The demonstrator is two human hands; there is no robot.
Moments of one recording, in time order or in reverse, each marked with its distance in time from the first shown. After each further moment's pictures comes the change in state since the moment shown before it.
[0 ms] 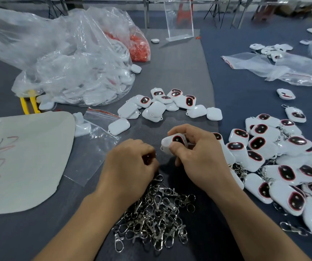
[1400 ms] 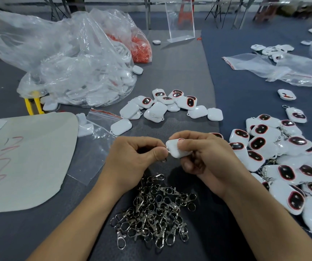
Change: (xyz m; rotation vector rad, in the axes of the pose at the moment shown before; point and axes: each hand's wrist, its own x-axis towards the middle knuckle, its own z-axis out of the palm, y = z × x) left_hand 0.008 -0.004 -0.004 -0.818 -0.069 -0.136; right_hand -0.001 -0.021 -0.017 0.621 -0.260 0.449
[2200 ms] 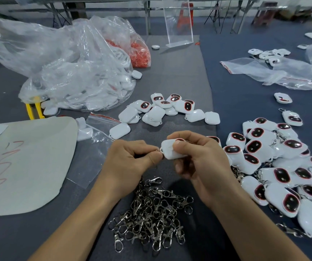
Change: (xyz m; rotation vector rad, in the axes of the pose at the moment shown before) left_hand -0.004 0.007 0.000 0.040 0.026 0.017; right_hand -0.009 0.007 0.013 0.069 0.089 -0.171
